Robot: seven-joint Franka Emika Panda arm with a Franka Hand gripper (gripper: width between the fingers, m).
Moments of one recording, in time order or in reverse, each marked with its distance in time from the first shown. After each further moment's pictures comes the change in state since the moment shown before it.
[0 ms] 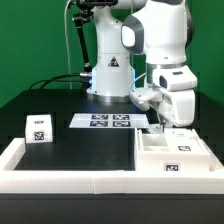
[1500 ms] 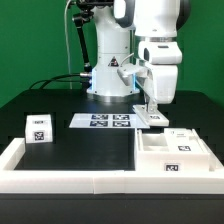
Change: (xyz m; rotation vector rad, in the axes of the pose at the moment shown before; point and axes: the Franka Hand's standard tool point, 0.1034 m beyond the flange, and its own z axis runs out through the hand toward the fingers) arm -0.046 0.001 -0.054 0.006 -0.088 0.214
